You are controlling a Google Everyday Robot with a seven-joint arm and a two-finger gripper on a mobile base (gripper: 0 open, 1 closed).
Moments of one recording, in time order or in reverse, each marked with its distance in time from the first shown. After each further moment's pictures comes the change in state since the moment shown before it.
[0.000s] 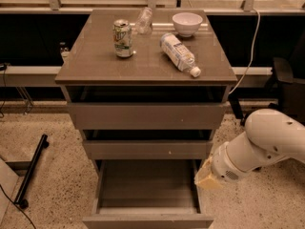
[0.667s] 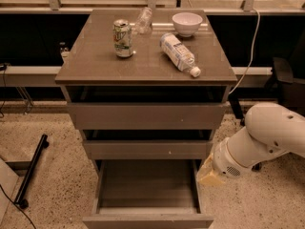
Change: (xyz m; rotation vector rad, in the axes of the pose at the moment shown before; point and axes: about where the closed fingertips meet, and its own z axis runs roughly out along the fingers) arm -0.003 -0.002 -0.013 0.010 0.035 -0.001
